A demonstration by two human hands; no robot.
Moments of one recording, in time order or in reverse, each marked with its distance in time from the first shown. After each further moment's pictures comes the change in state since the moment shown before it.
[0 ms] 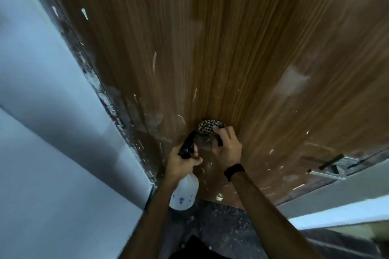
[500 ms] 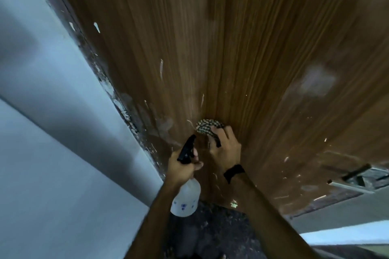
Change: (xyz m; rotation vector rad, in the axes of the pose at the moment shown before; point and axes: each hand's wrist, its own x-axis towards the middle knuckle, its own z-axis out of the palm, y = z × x) left_hand -0.010 0.009 -0.013 0.052 0.114 0.043; right_hand 0.017 -0.026 0.019 0.098 0.065 -0.044
